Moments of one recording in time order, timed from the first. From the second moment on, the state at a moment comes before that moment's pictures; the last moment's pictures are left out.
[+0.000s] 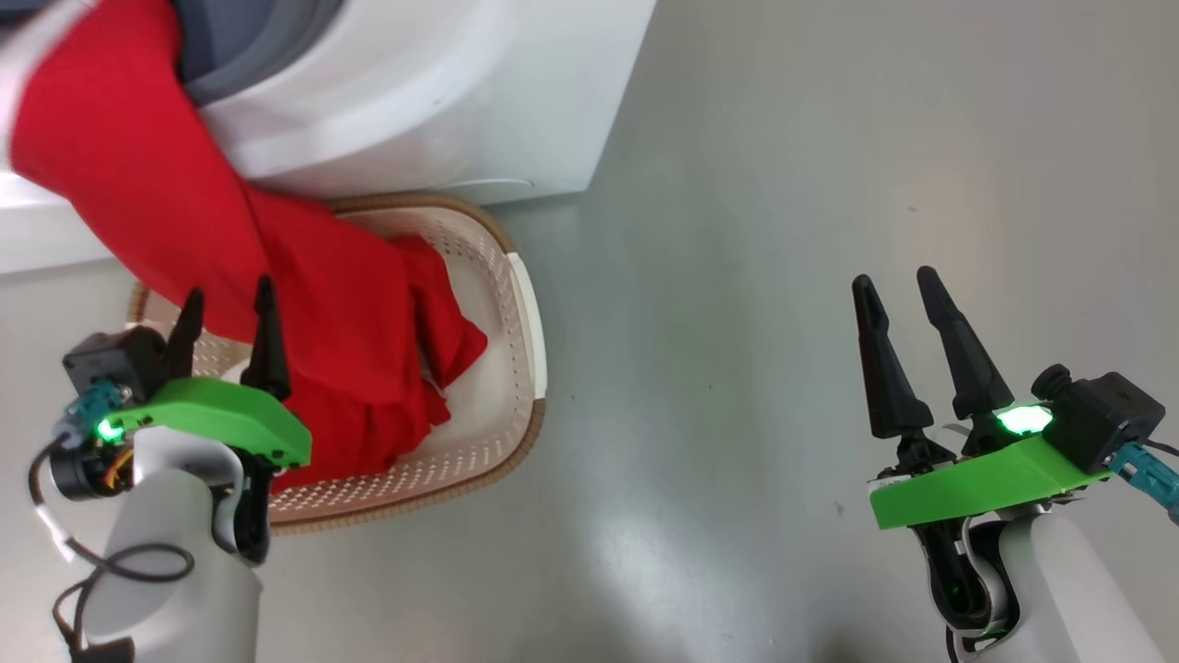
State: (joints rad) left arm -0.70 0.06 0.12 0.89 -0.24 -0.12 -0.25; right arm -0.25 -0.05 0.09 0.16 0.52 0.12 -0.26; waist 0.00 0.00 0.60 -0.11
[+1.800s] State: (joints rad) left arm 0.00 0.04 0.08 0.20 -0.24 -0.12 -0.25; right arm 0.10 -0.12 0.04 0.20 0.49 0.12 -0.26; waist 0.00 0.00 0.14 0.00
